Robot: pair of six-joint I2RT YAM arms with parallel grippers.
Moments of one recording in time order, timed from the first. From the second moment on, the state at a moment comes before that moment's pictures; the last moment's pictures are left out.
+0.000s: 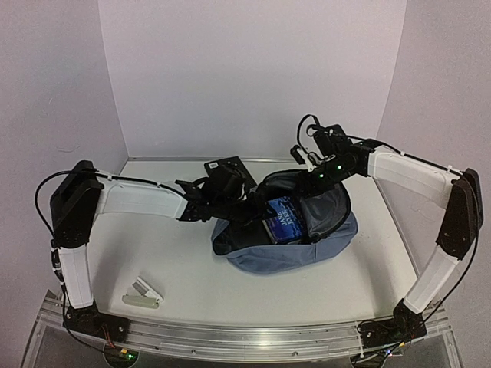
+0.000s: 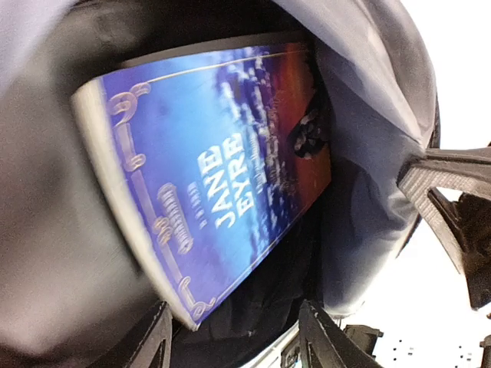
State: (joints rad) left arm -0.96 1.94 1.36 -0.02 0.22 -1.14; right arm 0.56 1.69 1.45 -0.69 -0.19 0.11
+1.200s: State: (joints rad) left arm -0.92 1.99 1.57 -0.22 0.24 -0.83; right arm 0.46 1.69 1.34 -0.64 -0.20 0.03
